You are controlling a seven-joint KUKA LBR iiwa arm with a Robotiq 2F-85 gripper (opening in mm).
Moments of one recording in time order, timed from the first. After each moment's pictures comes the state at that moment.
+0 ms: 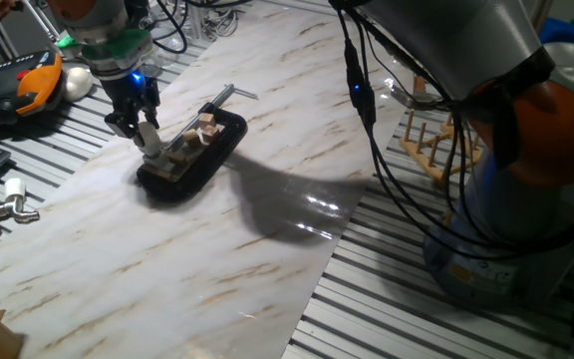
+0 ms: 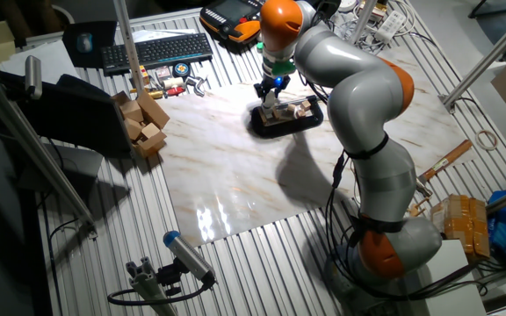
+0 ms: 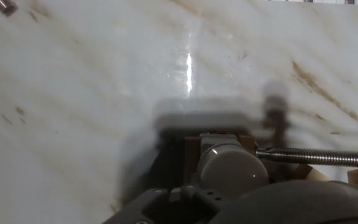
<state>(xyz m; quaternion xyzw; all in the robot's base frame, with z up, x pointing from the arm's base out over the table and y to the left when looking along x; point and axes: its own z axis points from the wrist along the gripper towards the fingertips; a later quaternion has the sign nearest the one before) 0.686 0.077 0.116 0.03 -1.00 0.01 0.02</state>
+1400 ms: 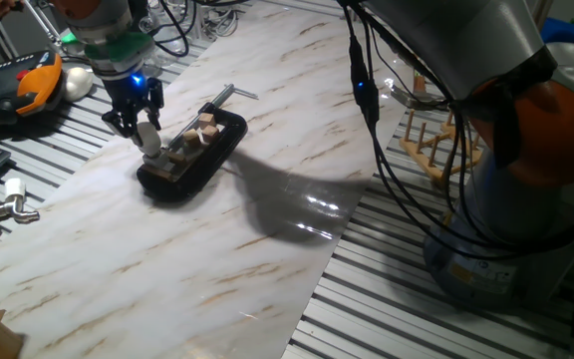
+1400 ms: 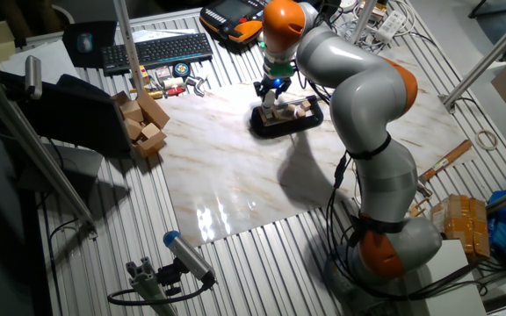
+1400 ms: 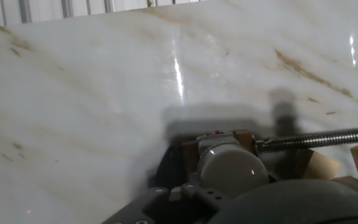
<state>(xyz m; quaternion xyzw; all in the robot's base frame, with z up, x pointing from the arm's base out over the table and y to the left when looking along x) 0.685 0.077 0.116 -0.07 -1.00 0.01 0.01</state>
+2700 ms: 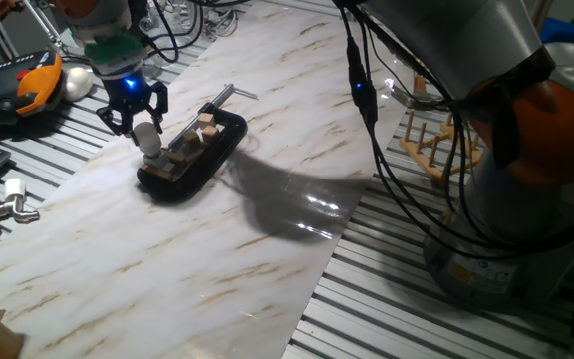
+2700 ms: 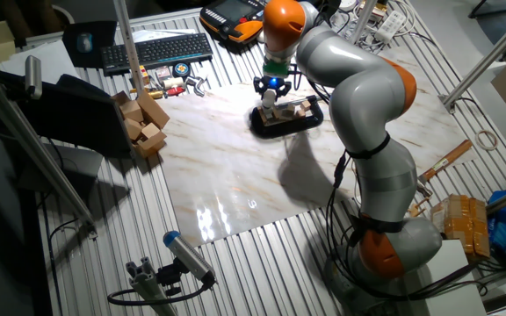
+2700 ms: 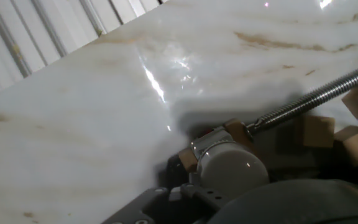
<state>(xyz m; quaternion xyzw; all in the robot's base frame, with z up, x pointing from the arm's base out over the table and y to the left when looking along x) 0.684 0.078 0.113 -0.25 -0.97 0.00 0.01</state>
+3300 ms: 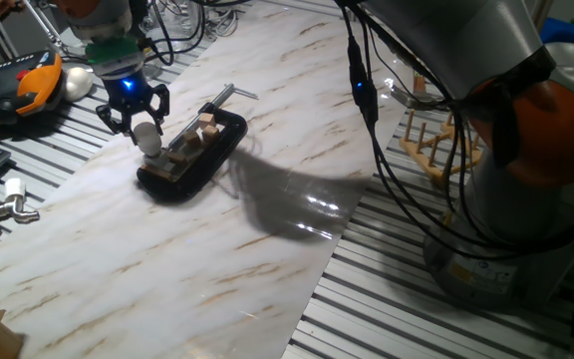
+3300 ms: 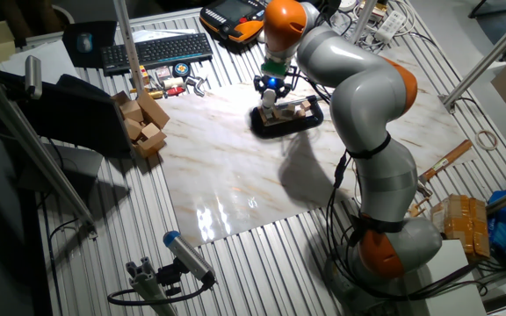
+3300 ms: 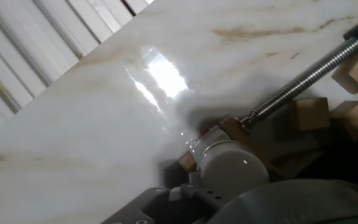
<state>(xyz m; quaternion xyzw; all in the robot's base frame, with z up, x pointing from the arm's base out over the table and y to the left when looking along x) 0.684 0.078 0.113 -0.33 -0.94 0.00 0.02</state>
